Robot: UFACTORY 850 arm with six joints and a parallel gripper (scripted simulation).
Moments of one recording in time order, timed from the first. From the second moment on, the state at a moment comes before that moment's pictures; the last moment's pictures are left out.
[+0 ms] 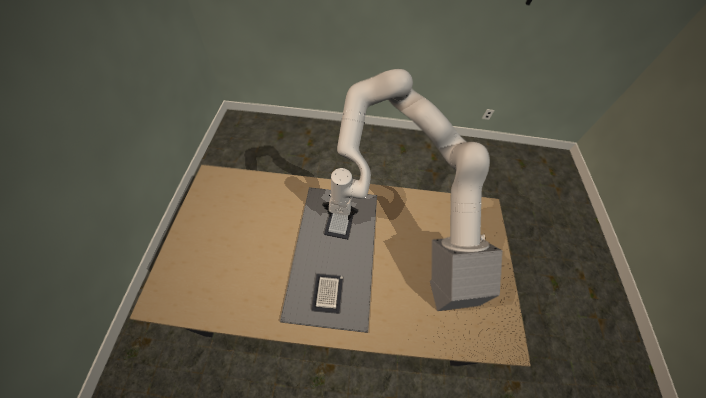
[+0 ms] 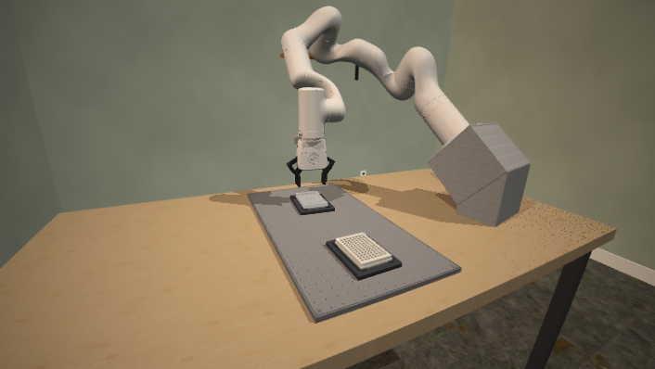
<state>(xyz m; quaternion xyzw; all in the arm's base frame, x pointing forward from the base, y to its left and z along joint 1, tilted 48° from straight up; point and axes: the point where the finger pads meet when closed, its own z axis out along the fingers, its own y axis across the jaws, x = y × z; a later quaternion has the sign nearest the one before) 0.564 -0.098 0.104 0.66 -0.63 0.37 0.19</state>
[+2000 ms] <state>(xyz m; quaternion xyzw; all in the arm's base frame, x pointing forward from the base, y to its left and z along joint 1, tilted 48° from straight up) 0.576 -0.131 0.073 0.66 -0.63 0.37 0.19</state>
